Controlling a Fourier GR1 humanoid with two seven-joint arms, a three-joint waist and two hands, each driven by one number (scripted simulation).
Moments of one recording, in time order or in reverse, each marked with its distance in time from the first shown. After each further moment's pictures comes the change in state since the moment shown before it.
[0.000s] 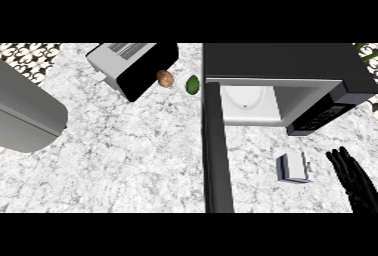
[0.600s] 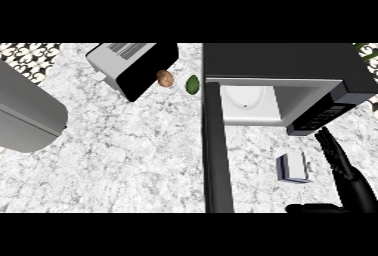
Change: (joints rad) left arm 0.085 0.013 0.024 0.022 0.007 -0.050 -0.102; right arm -0.199 -0.024 -0.057 0.339 0.132 -0.136 -0.110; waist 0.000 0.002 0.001
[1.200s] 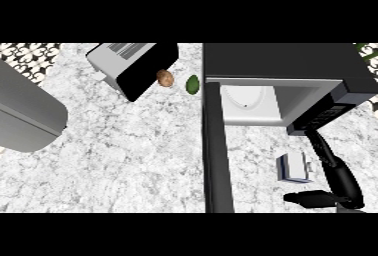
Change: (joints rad) left arm 0.071 0.013 0.043 0.024 0.036 -0.064 -0.093; right arm -0.165 -0.082 -0.028 0.406 0.060 -0.026 -0.204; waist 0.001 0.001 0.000
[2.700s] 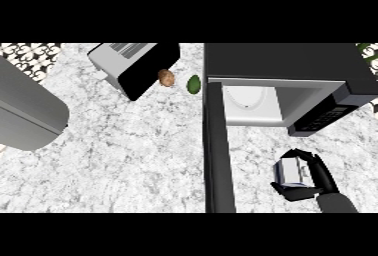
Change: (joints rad) left arm 0.022 -0.006 0.079 0.048 0.054 -0.095 -0.040; right arm -0.285 -0.066 -0.029 0.706 0.200 -0.373 -0.323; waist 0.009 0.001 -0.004
